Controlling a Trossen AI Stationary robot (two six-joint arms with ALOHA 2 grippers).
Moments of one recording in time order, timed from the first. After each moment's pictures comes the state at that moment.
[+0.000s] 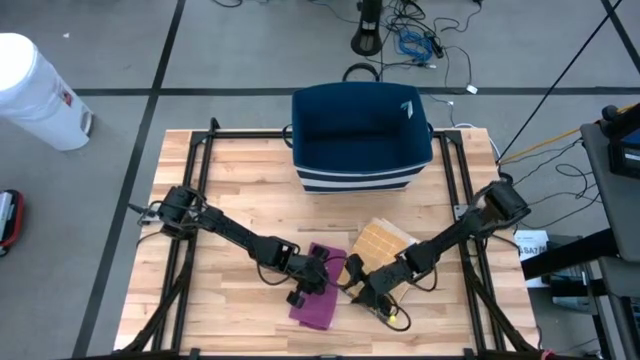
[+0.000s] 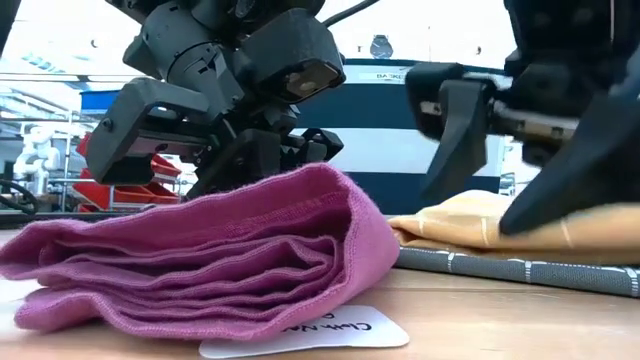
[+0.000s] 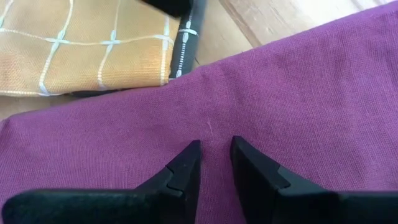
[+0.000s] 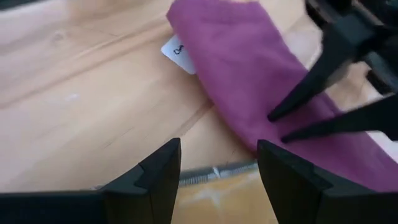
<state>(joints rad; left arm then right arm) -0.32 1.98 1.10 -0.04 0.05 0.19 0.51 1.78 0.74 0.40 0.11 -0.37</state>
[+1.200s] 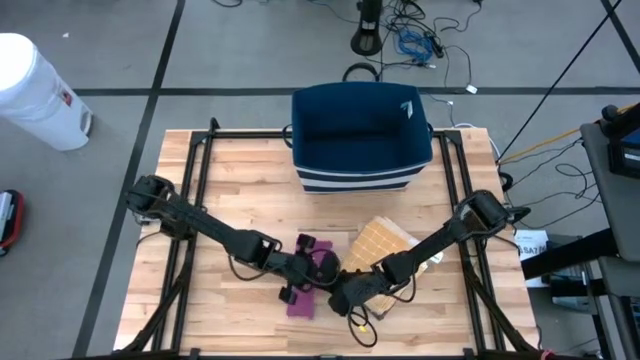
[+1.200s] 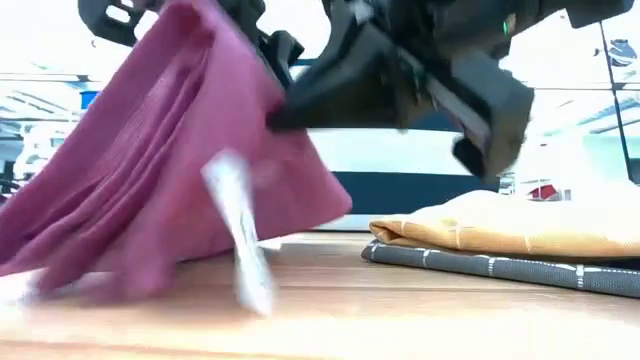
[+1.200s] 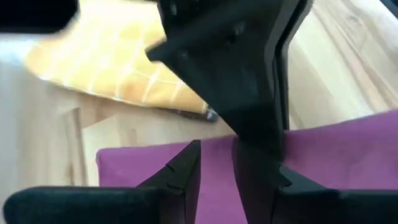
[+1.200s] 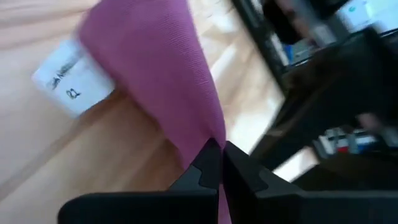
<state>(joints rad) -0.38 1.72 1.11 -0.21 -0.17 0.10 0.49 1.96 1.11 0.31 0.47 -0.69</state>
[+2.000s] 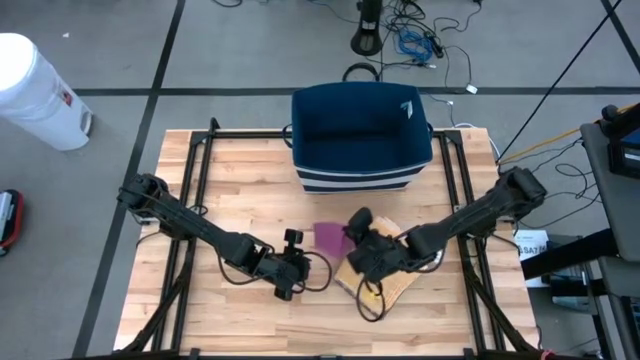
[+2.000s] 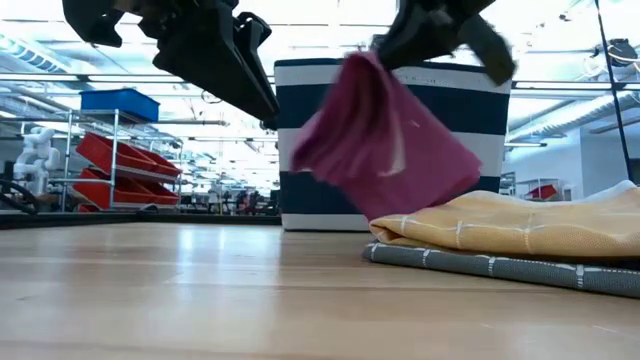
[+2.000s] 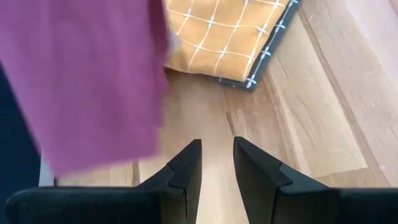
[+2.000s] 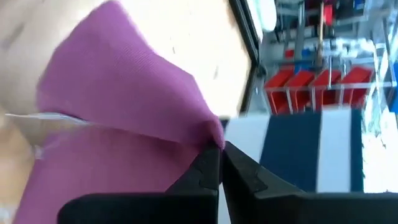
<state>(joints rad) -0.45 1.66 1.10 -0.36 -0.40 0.00 0.44 1.61 1.14 -0.36 0.85 -0.62</state>
